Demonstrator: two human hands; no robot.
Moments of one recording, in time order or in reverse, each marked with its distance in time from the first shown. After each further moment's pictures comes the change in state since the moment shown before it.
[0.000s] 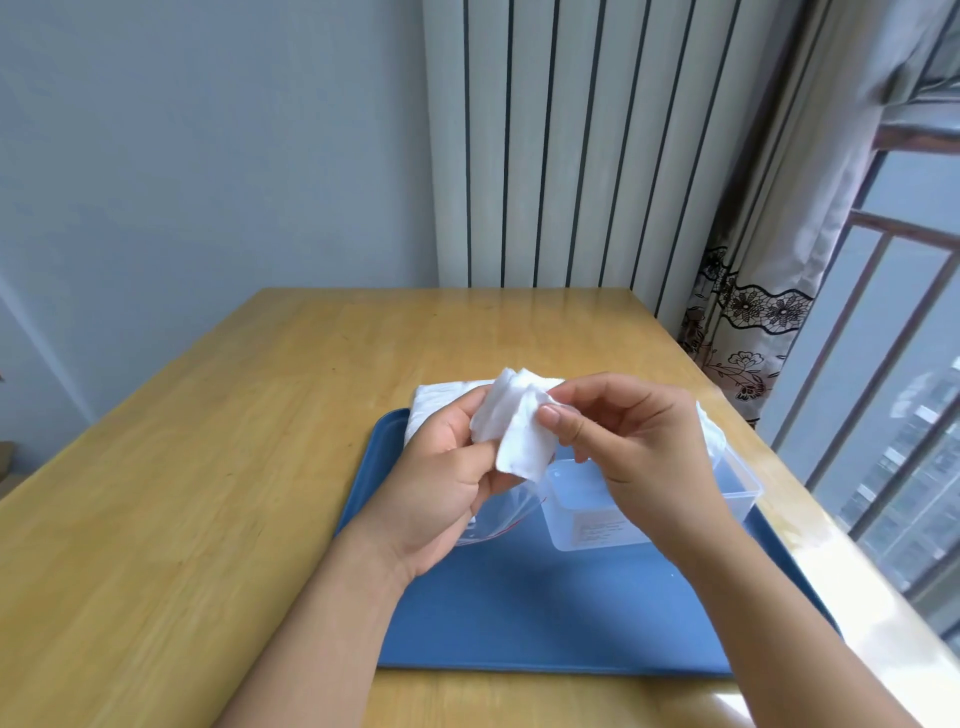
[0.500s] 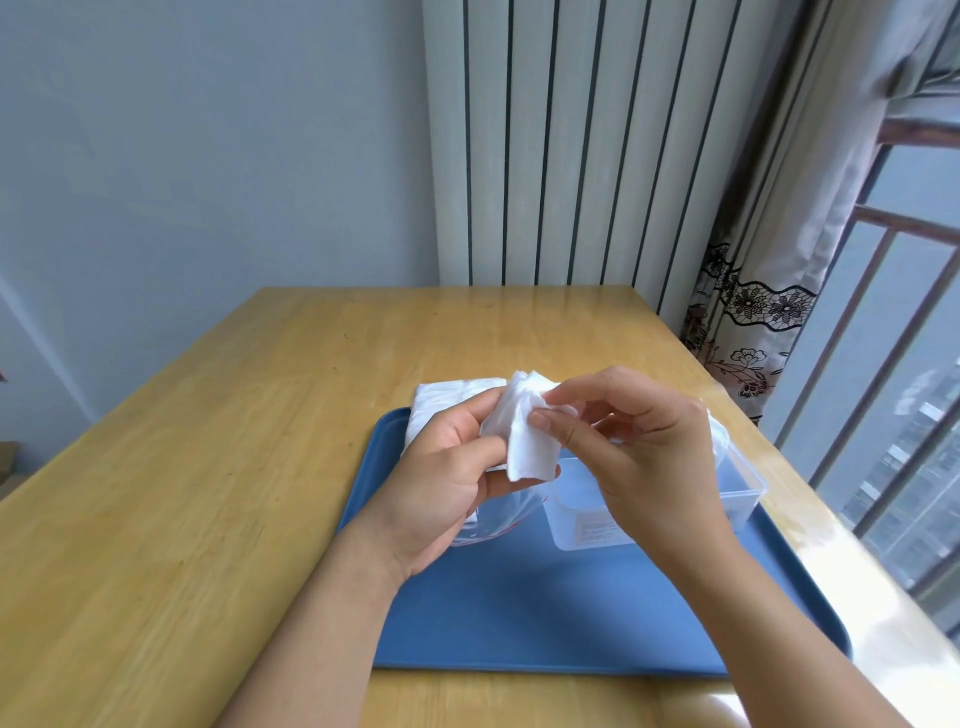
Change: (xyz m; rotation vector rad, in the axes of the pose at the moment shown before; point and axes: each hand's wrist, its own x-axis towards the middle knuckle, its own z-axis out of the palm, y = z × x) left_hand 0.000 0.002 0.000 0.045 -0.083 0.008; right_hand -0.004 0.005 0.002 -0.327 0.095 -0.232
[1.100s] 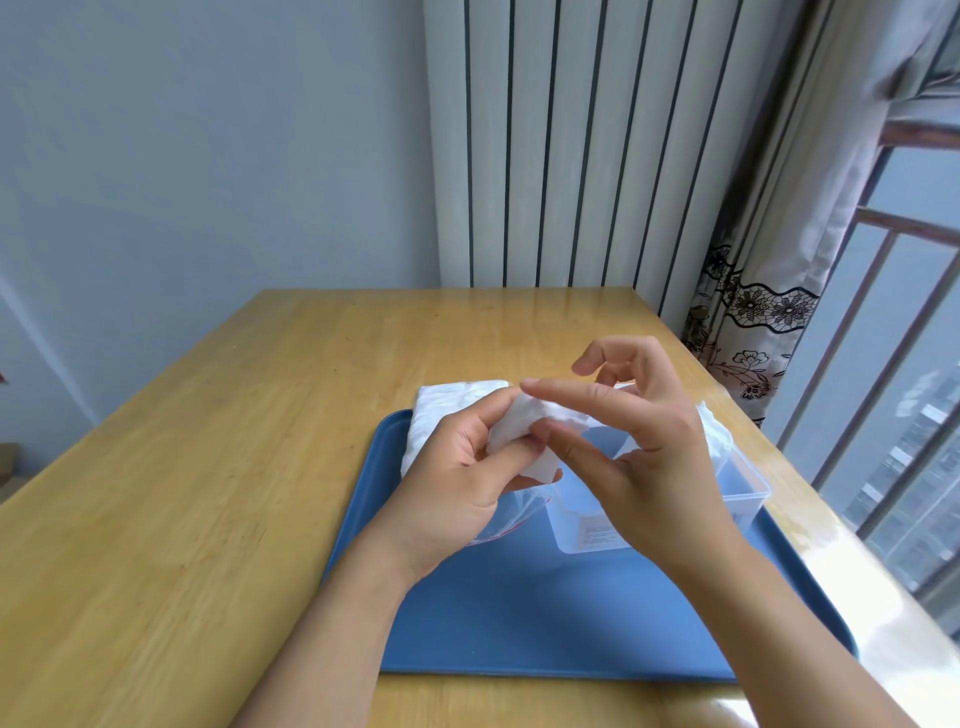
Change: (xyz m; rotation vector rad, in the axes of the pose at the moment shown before) left_hand -0.001 -0.001 0.005 0.206 0.037 0.080; right_hand 0.000 -0.002 -0.005 -0.230 -0.072 -0.242
